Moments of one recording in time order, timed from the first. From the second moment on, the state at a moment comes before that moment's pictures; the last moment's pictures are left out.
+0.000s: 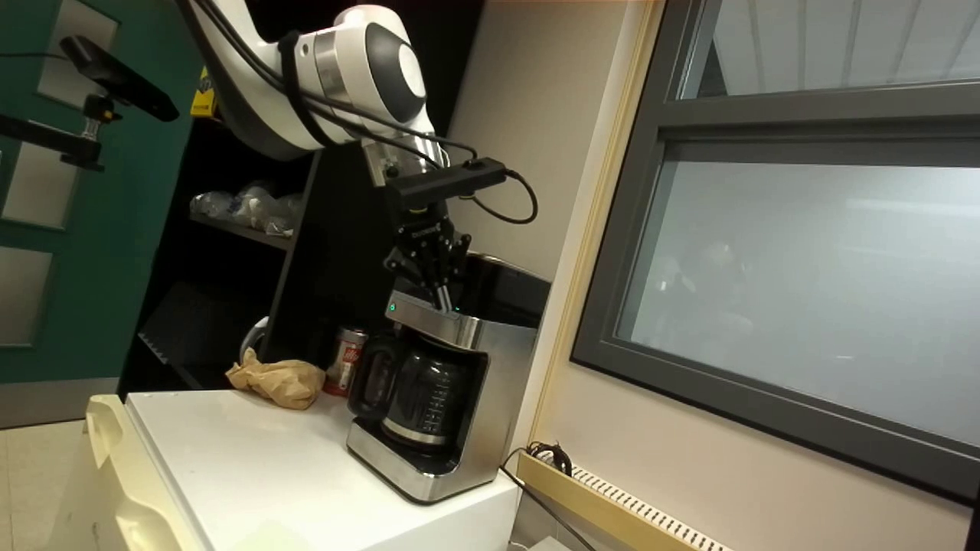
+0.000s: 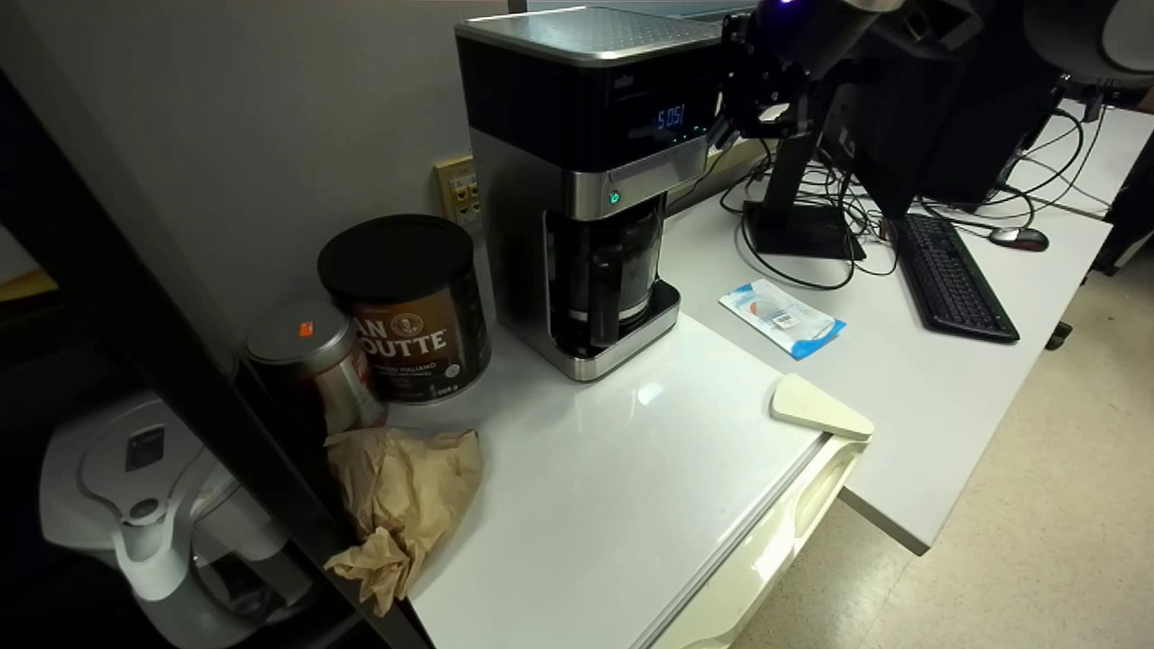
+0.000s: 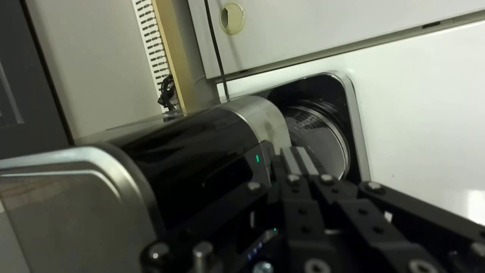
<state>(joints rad) -0.02 0.61 0.09 -1.61 -0.66 2.71 -0.68</state>
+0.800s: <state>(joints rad) -0.02 0.66 0.09 -1.55 -0.58 2.69 -0.80</state>
